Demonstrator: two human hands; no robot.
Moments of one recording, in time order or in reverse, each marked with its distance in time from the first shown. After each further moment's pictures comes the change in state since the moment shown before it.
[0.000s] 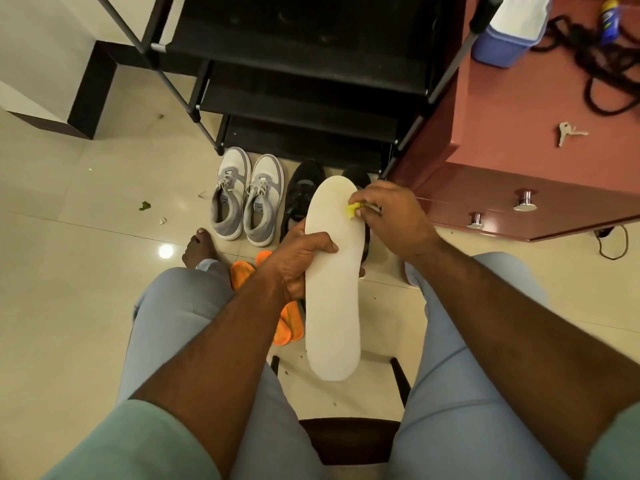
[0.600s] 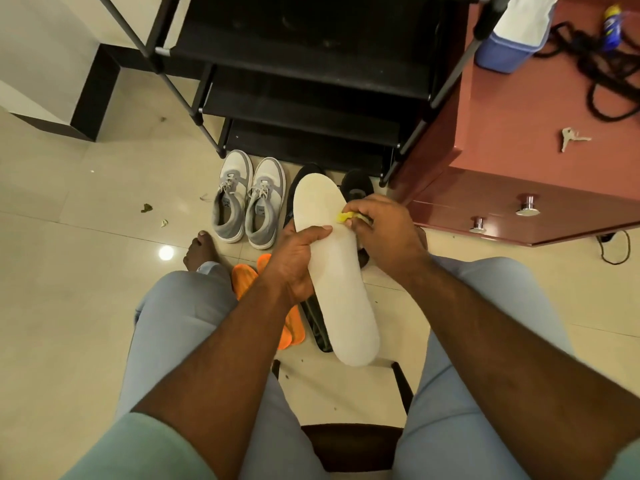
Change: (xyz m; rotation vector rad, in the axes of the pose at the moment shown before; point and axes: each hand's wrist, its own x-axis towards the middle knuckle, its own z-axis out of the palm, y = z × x) left_hand 0.003 -0.001 0.003 -0.138 0.171 0.123; right_hand -0.010 -0.022 0.016 0.114 0.051 0.168
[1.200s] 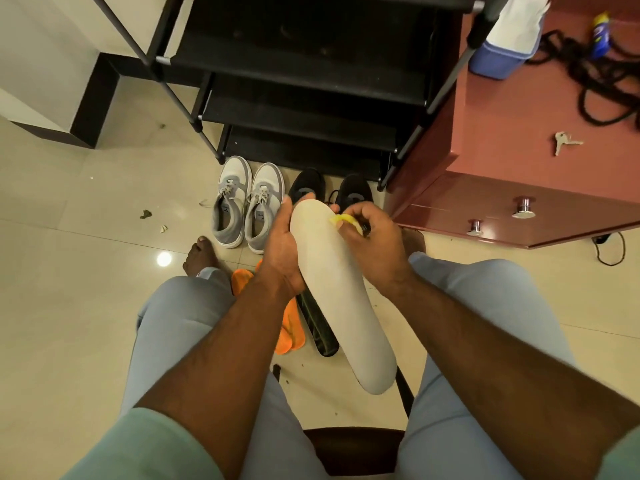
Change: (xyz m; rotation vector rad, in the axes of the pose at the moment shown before) left_hand 0.017 0.012 -0.005 -0.256 -0.091 -0.019; right_hand -0.012 -0.008 0.021 0.382 0.119 0.201
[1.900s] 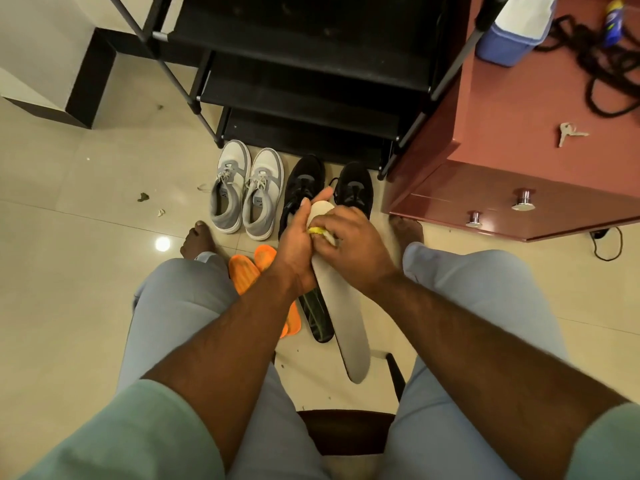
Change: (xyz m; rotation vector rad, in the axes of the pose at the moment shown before) left_hand -0.003 -0.027 -0.001 0.098 -0.012 -0.084; right_hand -0.014 0.002 0.012 -0.361 -0.155 -0.436
